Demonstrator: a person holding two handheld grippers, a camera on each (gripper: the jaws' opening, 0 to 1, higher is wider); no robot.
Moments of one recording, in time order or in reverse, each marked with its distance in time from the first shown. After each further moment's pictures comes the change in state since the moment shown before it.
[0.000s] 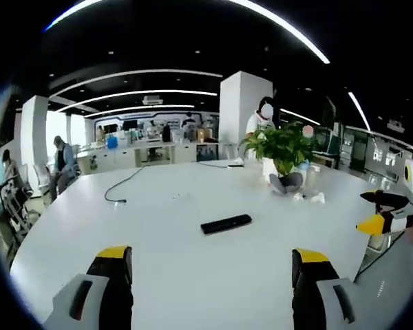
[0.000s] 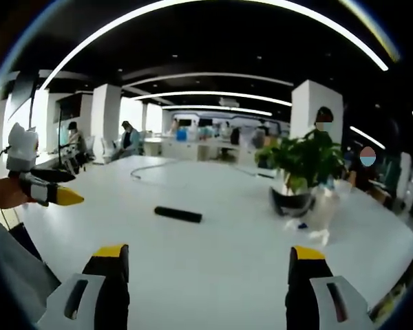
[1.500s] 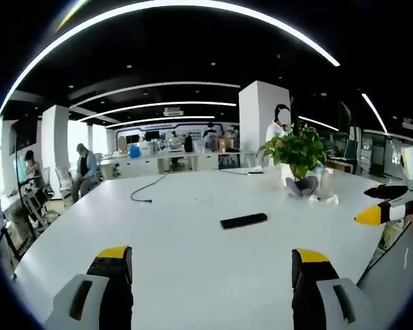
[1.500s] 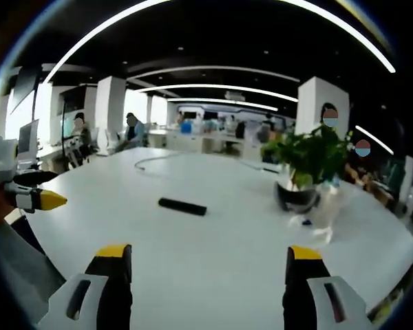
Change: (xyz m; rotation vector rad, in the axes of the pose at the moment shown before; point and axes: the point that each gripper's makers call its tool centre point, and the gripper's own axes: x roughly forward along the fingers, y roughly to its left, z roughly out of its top) left arm -0.035 0.008 -0.021 -0.031 -0.031 0.133; right arm 0.002 0.004 -0.008 -0.022 0.046 0.023
